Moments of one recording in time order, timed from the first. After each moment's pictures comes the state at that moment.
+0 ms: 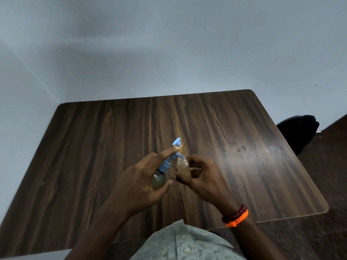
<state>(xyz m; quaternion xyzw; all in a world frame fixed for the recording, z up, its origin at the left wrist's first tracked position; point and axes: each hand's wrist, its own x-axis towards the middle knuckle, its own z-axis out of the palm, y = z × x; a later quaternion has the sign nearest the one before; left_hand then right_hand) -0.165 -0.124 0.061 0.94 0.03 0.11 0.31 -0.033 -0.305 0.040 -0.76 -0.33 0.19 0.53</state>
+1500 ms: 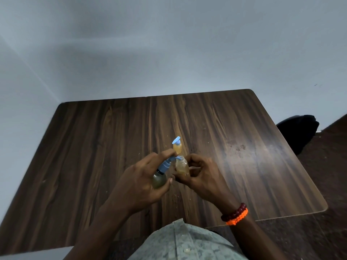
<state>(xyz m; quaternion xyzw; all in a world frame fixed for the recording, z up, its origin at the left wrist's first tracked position) -0.167 -0.128 0.060 0.94 0.03 0.12 0.31 -0.034 -0.308 0.041 -0.75 -0.34 0.20 0.53</state>
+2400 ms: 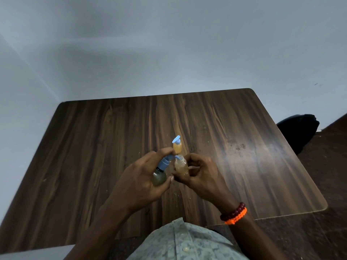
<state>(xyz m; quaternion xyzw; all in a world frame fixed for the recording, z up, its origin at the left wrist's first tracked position) -0.166 -0.130 0.061 0.93 0.04 0.12 0.33 -0.035 -0.307 0.038 -0.76 -0.34 0.18 0.53</state>
